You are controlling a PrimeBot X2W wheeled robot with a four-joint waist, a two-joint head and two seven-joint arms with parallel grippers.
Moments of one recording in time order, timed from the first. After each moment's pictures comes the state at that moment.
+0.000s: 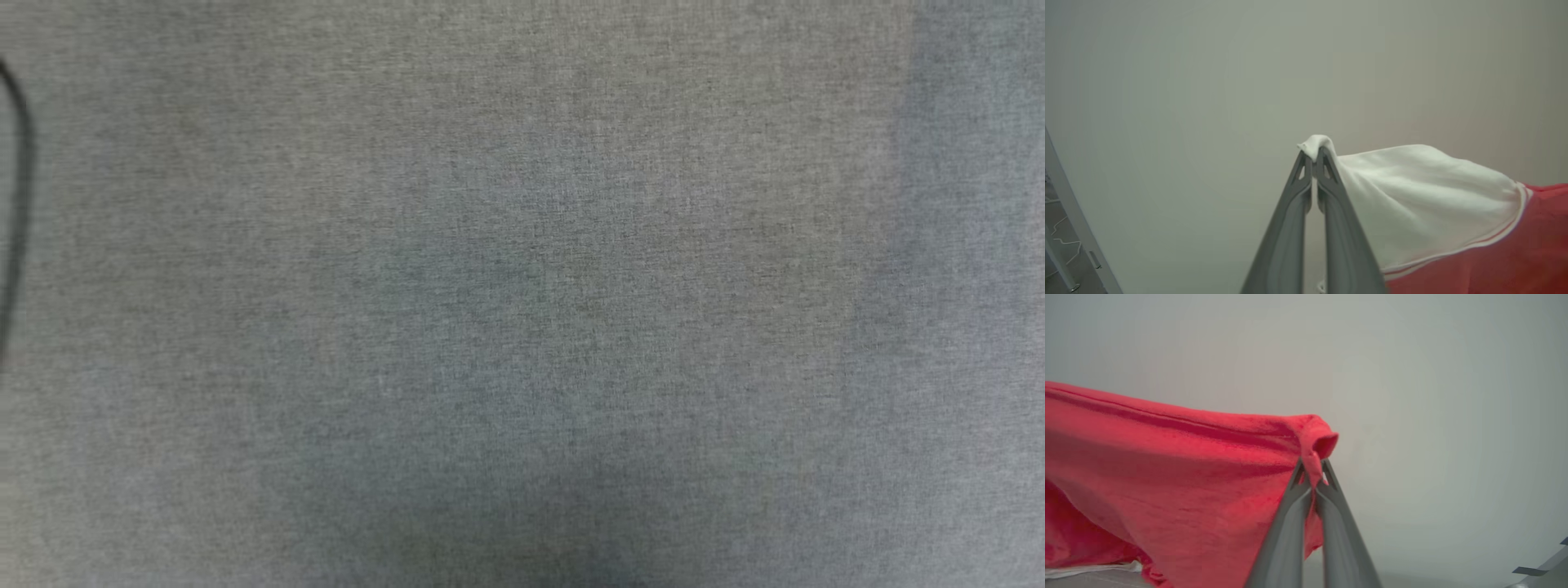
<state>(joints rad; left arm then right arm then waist) -1.65 0.46 -0.39 0.67 -0.47 -0.08 -0.26 -1.52 -0.26 0.00 0.79 0.13 0.14 -0.19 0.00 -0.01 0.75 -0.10</state>
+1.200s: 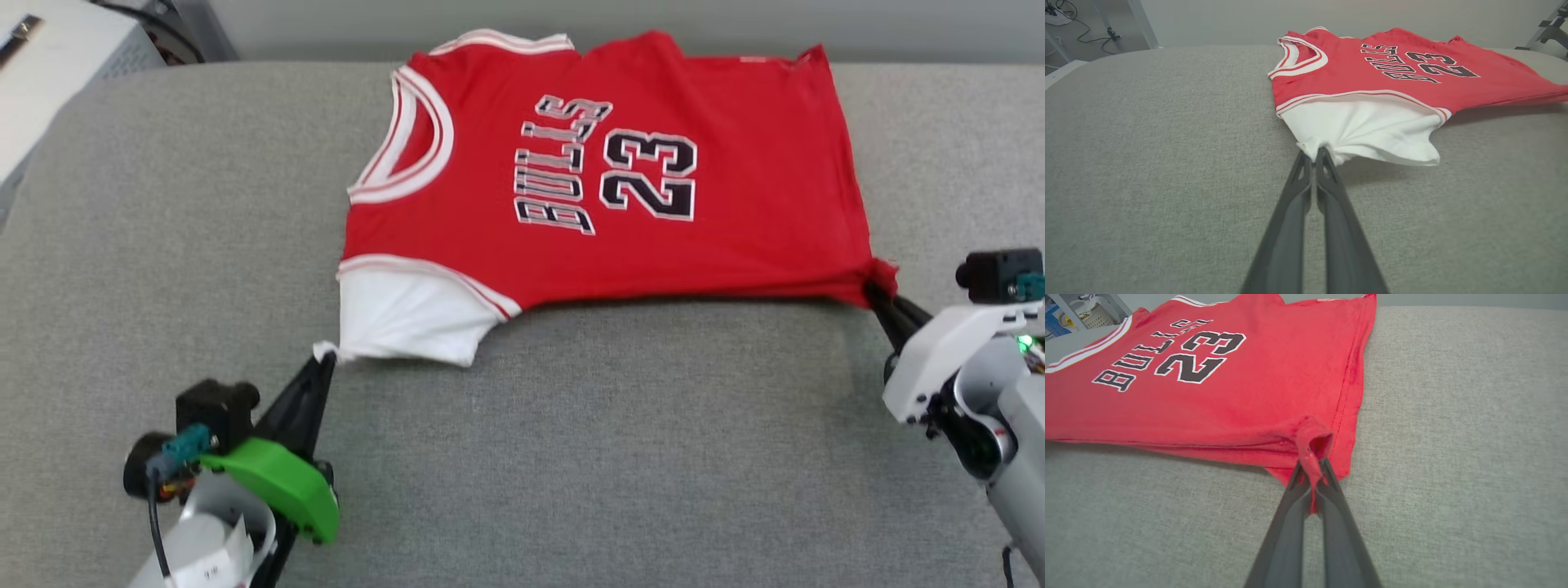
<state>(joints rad) -0.20 0.43 -0.36 0.23 -0.54 -0.07 -0.17 -0.57 -0.48 0.52 0.68 0.79 0.14 -0.04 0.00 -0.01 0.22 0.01</state>
